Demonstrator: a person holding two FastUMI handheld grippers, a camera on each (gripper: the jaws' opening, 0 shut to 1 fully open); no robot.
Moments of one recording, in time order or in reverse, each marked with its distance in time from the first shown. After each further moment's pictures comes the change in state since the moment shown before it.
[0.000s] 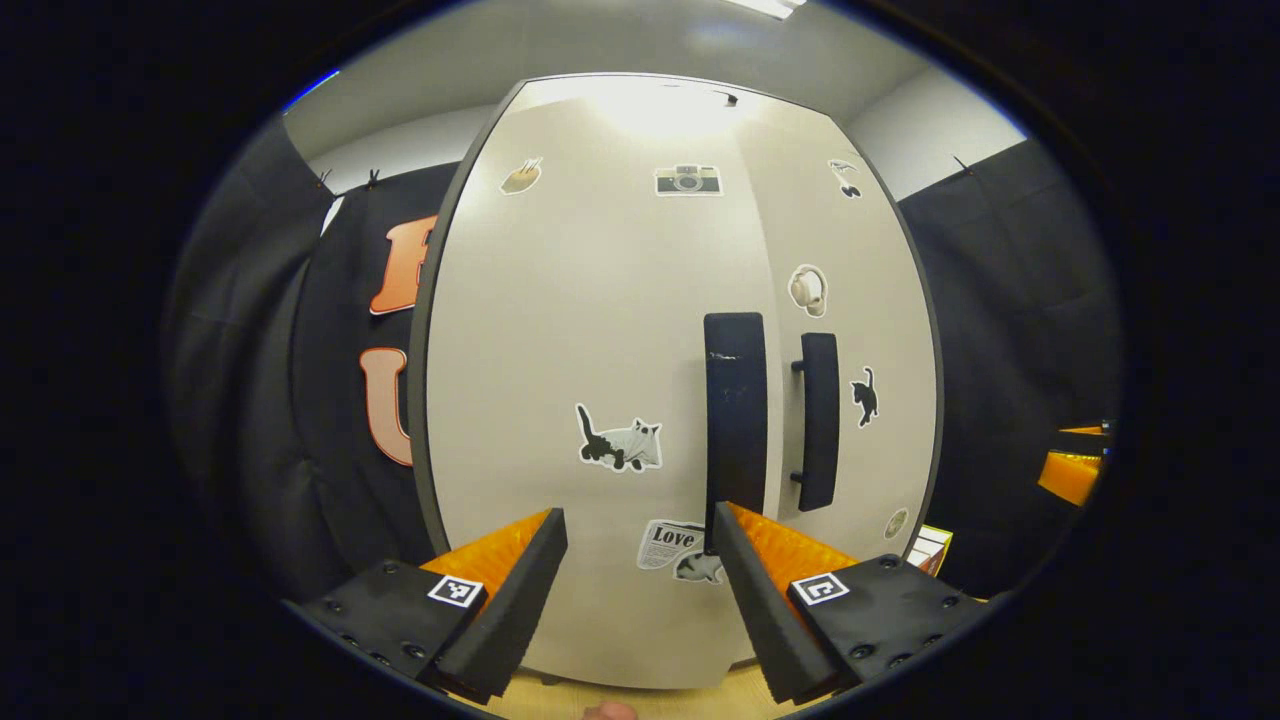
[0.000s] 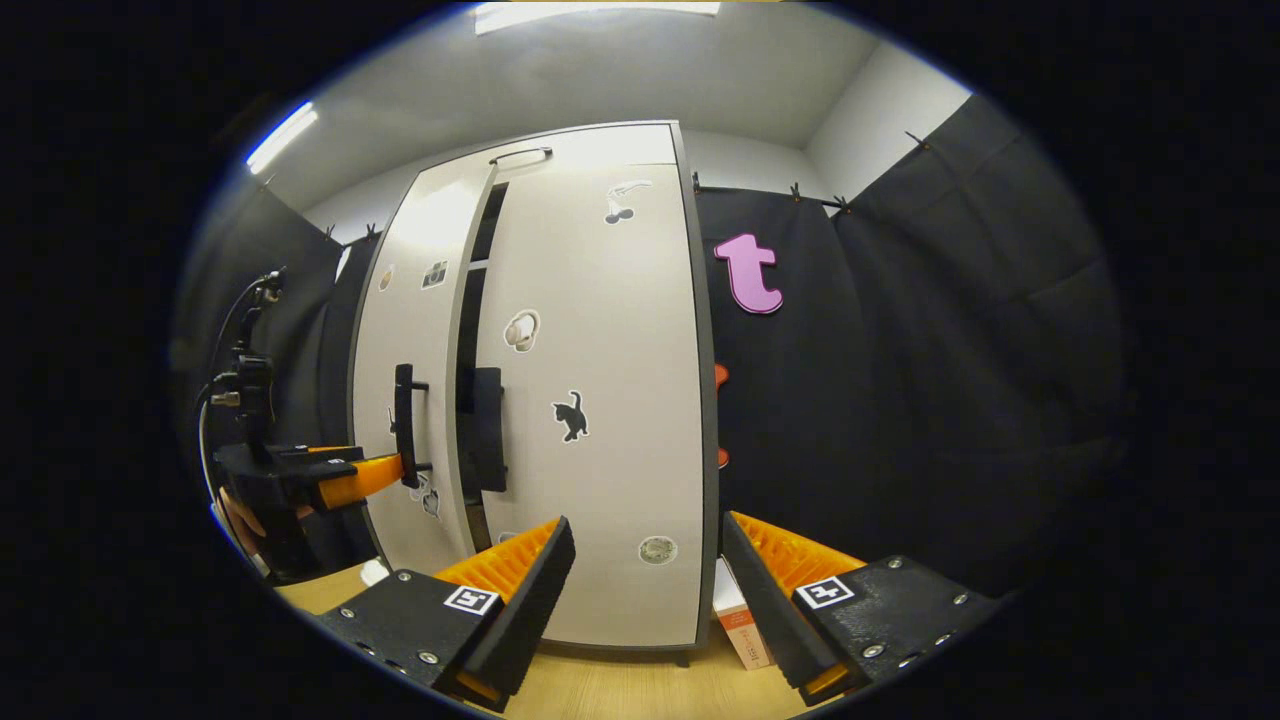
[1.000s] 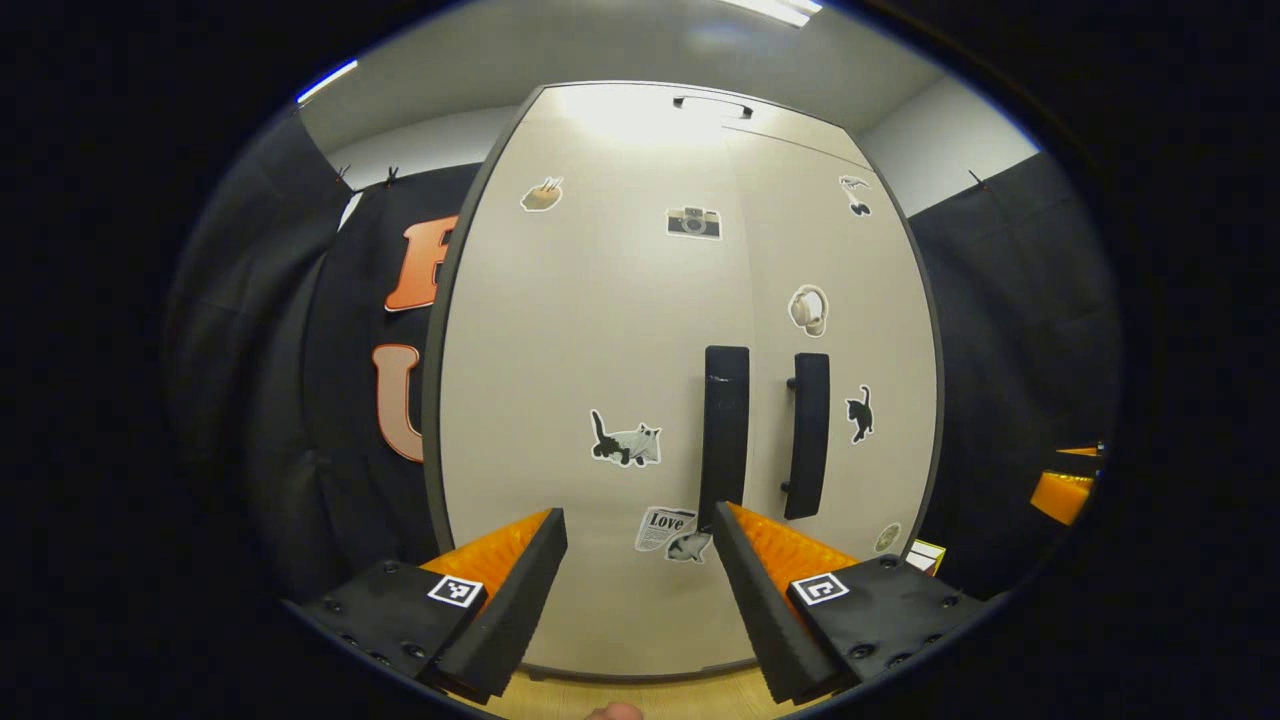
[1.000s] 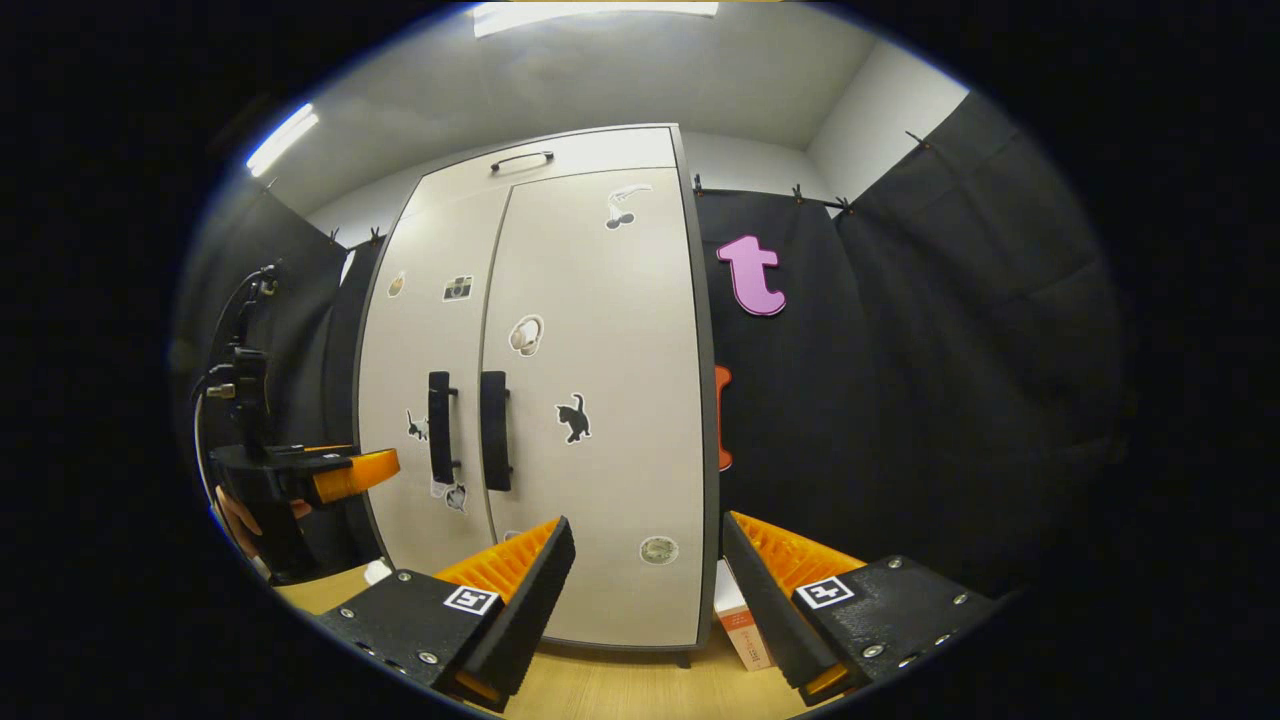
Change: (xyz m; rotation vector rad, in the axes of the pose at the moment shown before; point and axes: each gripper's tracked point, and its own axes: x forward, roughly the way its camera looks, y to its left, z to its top) left arm -0.048 0.002 0.013 -0.034 -0.031 0.042; right arm -0.009 0.005 -0.001 0.012 0.003 0.028
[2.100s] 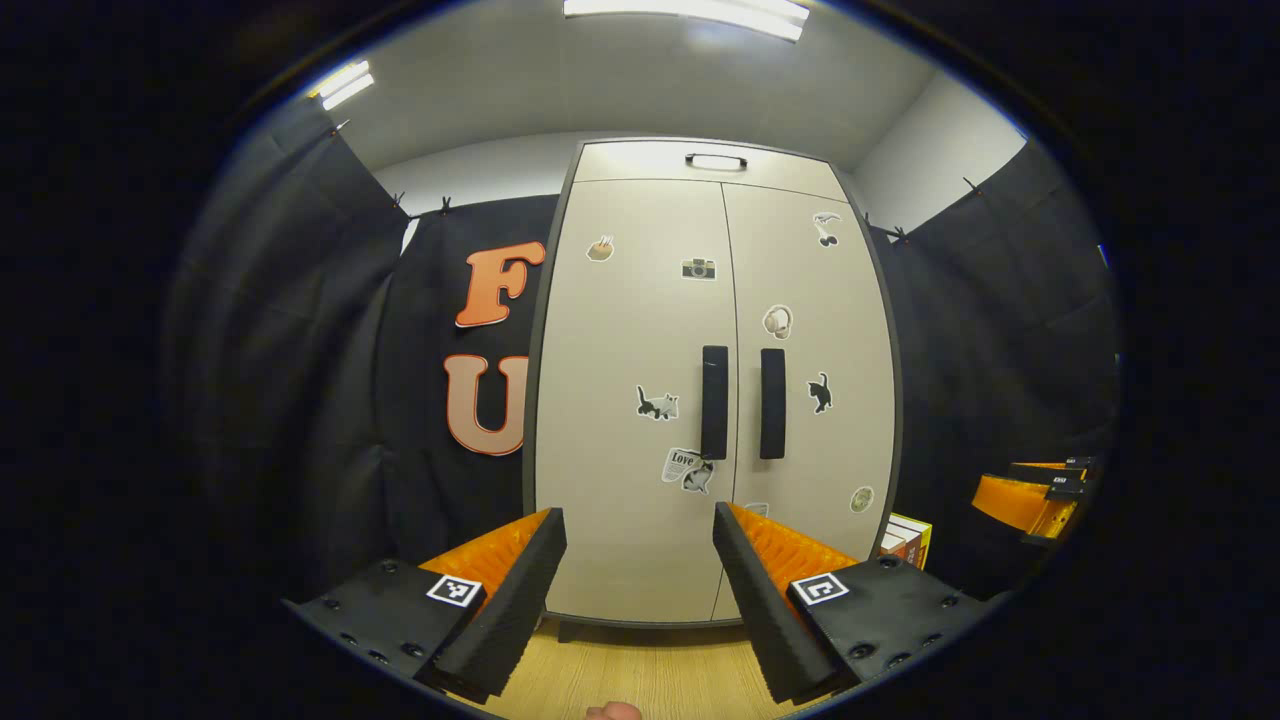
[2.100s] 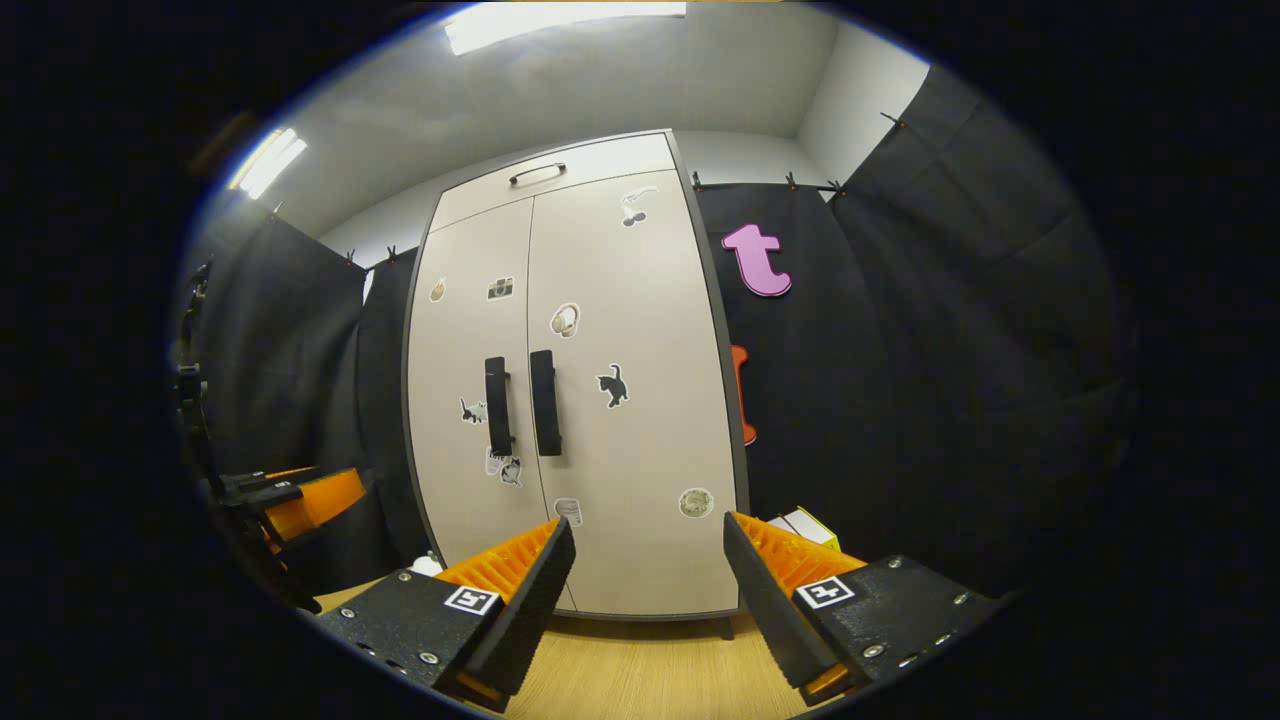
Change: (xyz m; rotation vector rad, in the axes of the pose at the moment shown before) left arm -0.147 0.005 -0.016 0.020 -0.064 0.127; right arm -0.065 0.020 -0.040 0.074 0.002 0.054
